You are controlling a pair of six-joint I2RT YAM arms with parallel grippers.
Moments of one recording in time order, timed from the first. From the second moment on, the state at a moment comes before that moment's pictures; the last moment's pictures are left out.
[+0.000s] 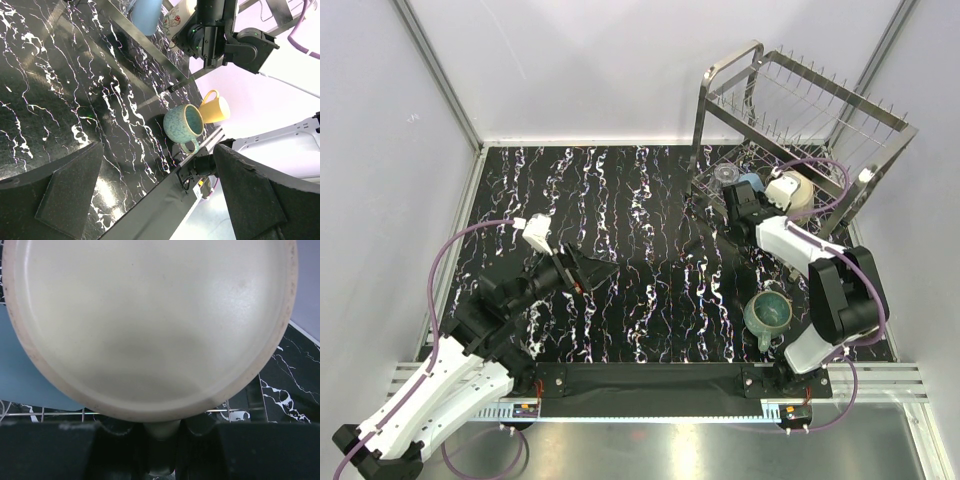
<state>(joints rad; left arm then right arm) -0.63 0.54 0.63 -0.27 0.21 -0.80 0.34 1.61 1.01 -0.32 1.06 0.75</state>
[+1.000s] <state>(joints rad) -0.63 0.54 0.63 -0.27 0.21 -0.80 0.29 1.68 1.09 -0.48 1.00 0.85</state>
